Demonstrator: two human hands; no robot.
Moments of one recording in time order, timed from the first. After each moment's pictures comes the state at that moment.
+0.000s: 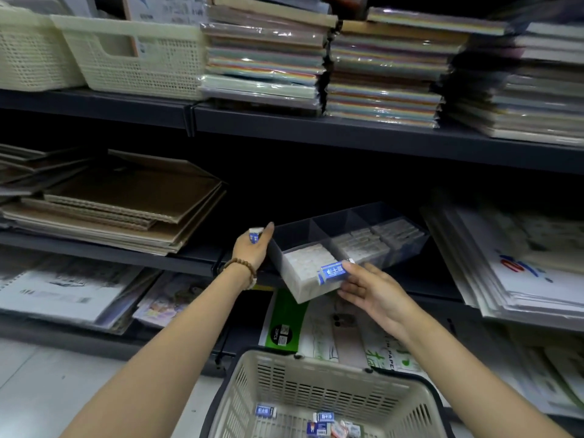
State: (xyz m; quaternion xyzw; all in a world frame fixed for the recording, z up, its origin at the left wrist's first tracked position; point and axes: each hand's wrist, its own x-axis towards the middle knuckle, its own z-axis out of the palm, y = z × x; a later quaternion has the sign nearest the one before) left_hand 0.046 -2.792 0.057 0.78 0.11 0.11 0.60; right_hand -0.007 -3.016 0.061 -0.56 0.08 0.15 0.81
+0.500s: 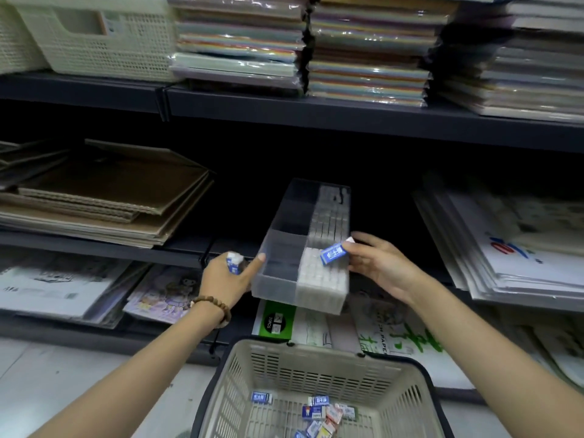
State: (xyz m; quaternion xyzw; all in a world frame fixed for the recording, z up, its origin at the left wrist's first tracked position) left_hand -0.015 -2.781 0.031 0.82 0.10 0.11 0.54; right_hand 0.012 -3.039 0.077 -0.65 0.04 0.13 0.75
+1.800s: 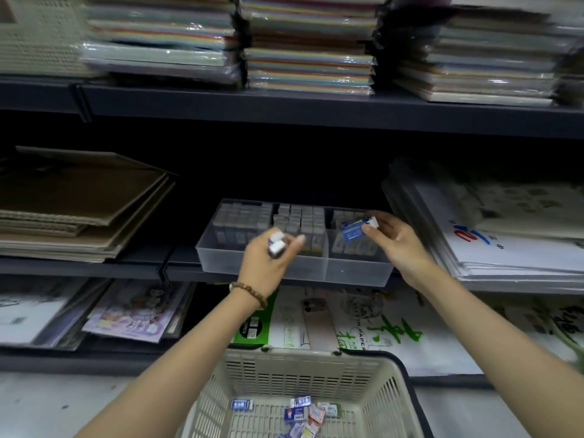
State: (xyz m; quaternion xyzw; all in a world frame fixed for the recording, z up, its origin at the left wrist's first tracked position) left_hand 0.012 -2.886 0.055 0.82 -0.14 0.19 0.53; right_hand 0.034 -3.122 0.065 -0.77 -0.02 -0.10 0.62
